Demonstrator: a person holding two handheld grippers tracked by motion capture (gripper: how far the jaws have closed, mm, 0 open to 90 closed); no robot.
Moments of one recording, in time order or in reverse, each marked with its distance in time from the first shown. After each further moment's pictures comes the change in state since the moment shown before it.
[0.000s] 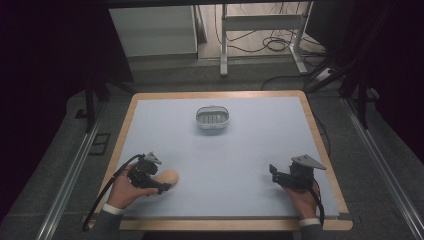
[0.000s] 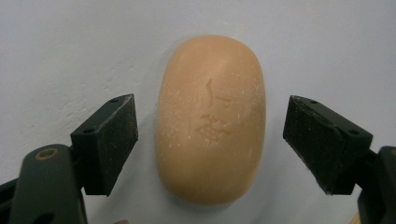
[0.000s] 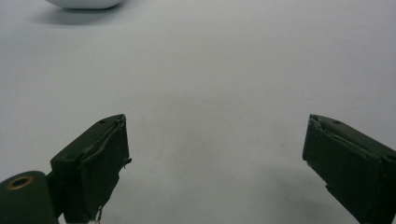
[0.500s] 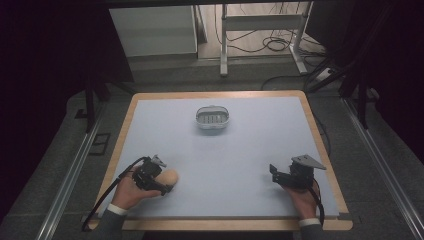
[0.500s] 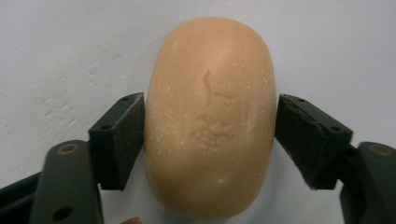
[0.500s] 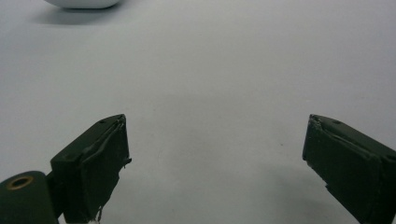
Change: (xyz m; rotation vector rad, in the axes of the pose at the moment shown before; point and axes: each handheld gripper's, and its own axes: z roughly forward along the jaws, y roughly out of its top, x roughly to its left) left arm -0.004 0.000 0.013 0.044 0.034 0.007; right arm 0.000 0.000 0.000 0.003 -0.003 0.005
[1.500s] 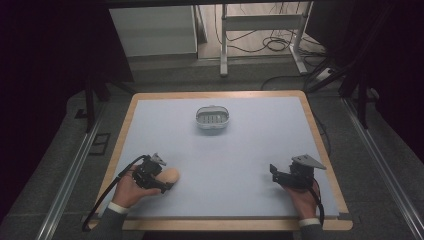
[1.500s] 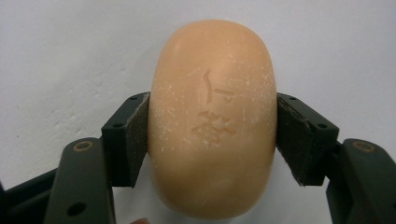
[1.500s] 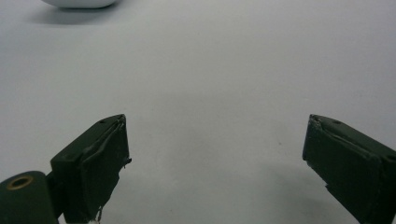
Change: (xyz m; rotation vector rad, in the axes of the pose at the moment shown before) left arm 0.000 0.006 -0.005 -0.025 -0.008 0.009; right arm 0.000 0.000 0.000 0.005 -0.005 0.008
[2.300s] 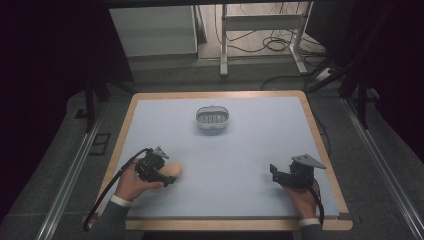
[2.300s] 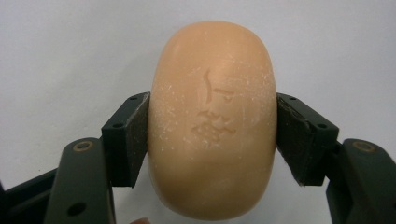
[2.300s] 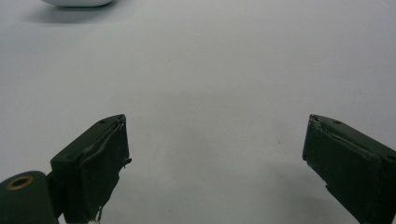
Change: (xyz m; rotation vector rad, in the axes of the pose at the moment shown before) left arm 0.003 0.019 -0.007 -0.024 -0.006 0.008; right arm -0.001 0.000 0.001 0.010 -0.002 0.004
